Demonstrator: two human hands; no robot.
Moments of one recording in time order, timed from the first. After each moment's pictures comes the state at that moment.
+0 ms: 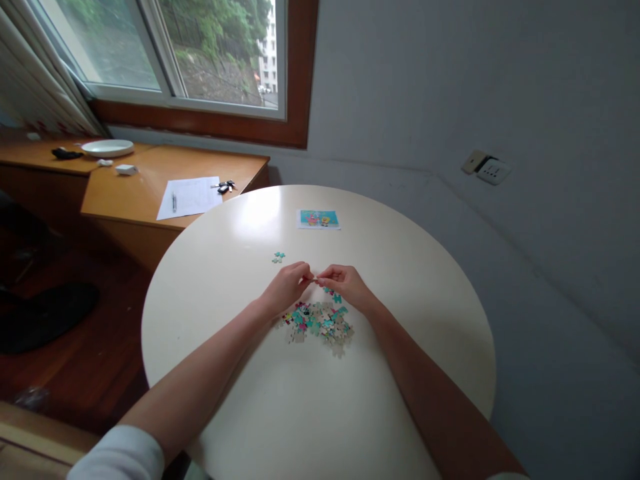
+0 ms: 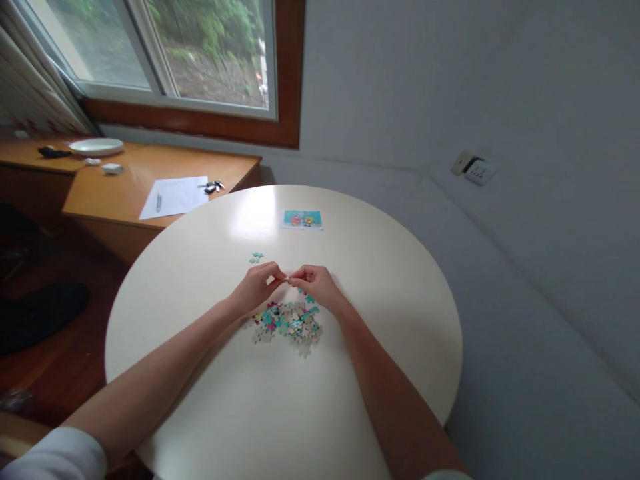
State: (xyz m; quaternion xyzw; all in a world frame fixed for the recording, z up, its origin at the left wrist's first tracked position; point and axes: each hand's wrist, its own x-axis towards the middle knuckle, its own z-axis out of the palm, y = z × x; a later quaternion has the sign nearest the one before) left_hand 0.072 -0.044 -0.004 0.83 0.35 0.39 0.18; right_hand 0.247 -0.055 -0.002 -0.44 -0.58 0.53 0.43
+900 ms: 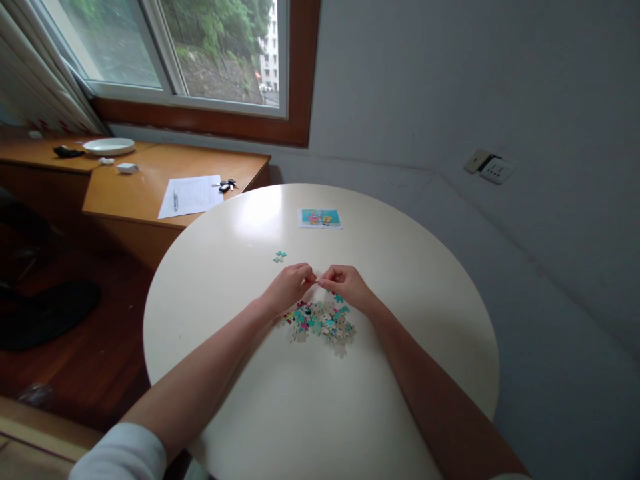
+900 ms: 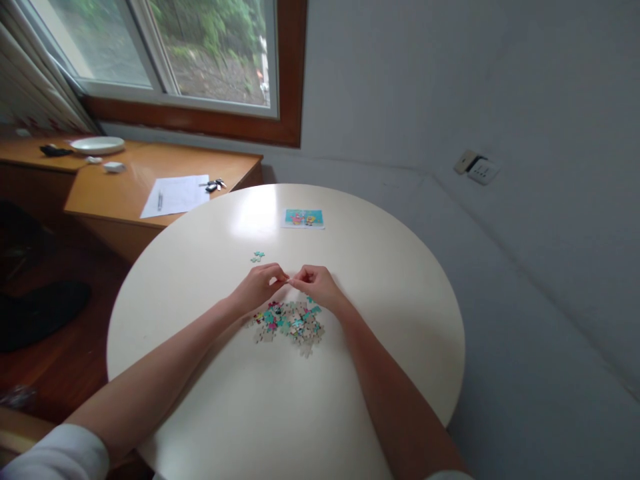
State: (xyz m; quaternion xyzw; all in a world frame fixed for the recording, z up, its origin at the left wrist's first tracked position) left_hand 0.072 -0.045 -0.002 0.84 0.36 0.36 0.18; right_hand 0.245 -0.055 -0.005 -0.45 -0.61 0.49 0.42
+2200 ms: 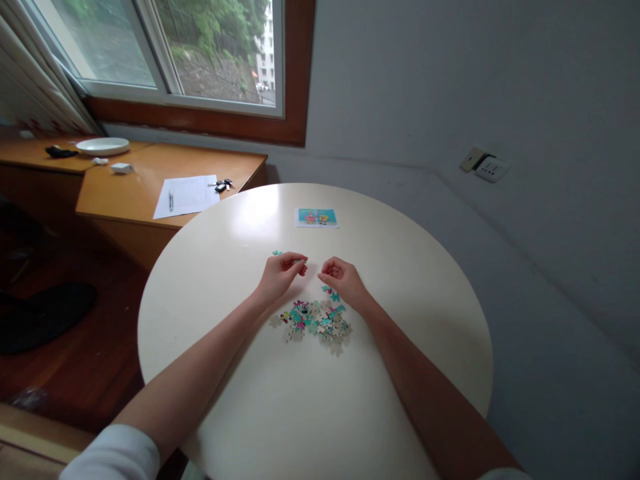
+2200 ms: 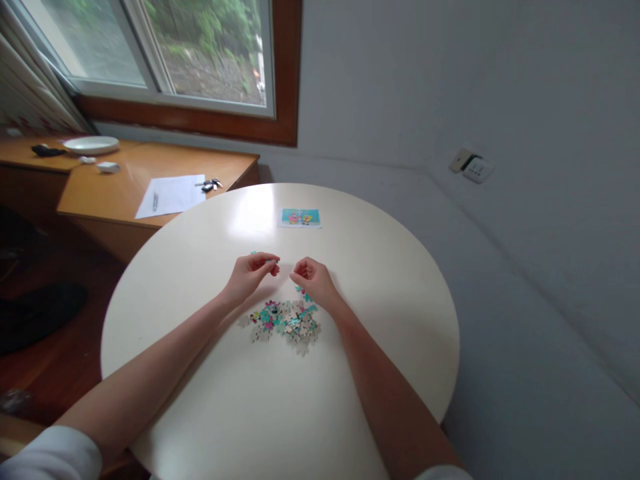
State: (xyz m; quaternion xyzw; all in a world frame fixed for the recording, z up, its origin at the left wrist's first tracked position) left_hand 0.073 -0.039 0.001 0.59 0.38 0.53 0.48; right_hand 0.245 -0.053 -0.010 -0.44 -0.56 0.49 0.50
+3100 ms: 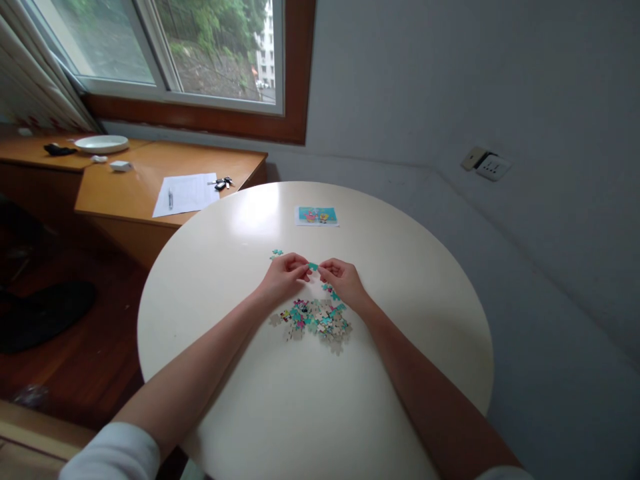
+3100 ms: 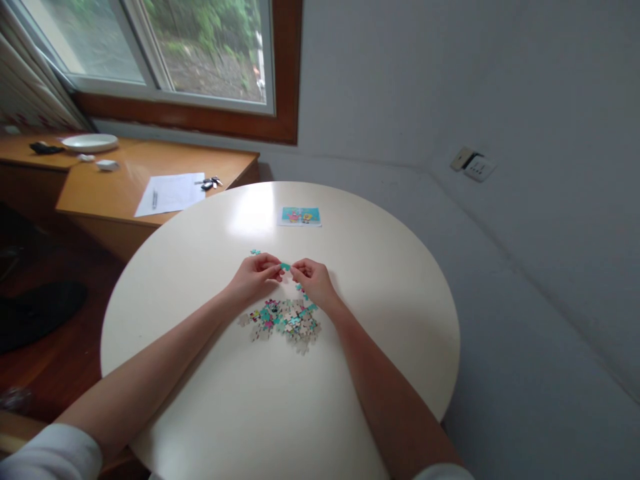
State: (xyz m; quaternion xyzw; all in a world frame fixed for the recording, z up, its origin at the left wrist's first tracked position) left_hand 0.078 -0.042 0.001 0.55 0.39 0.46 0.58; right_hand 0.240 -0.053 -0.012 -0.47 -0.58 0.45 0.49
